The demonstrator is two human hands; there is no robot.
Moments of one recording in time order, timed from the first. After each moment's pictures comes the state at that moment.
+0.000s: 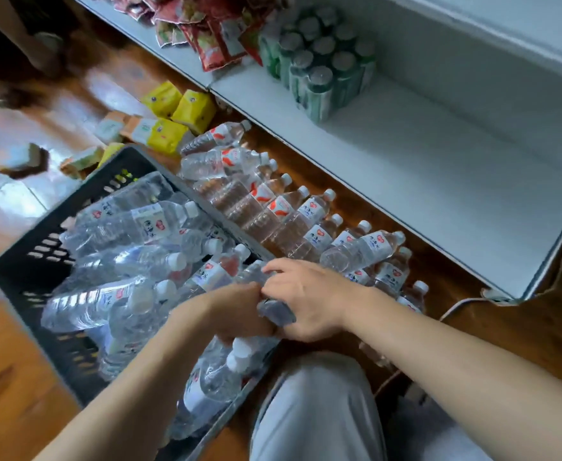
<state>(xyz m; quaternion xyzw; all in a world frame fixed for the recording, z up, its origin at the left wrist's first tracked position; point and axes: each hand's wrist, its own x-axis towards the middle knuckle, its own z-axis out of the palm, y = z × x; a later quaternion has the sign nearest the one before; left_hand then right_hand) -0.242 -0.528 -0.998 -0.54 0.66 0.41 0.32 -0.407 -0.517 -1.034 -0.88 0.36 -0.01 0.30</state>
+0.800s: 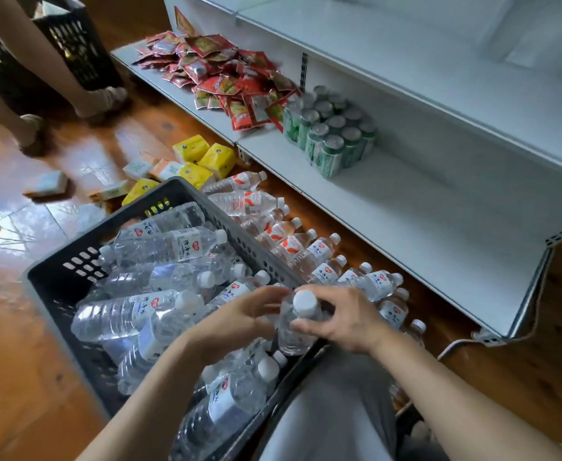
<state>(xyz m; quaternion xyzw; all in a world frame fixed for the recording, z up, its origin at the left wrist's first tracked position) -0.172 -0.495 -0.992 -0.47 0.53 0.69 -0.10 -0.401 -0.479 -1.007 -0.69 0.56 -0.20 0.40</state>
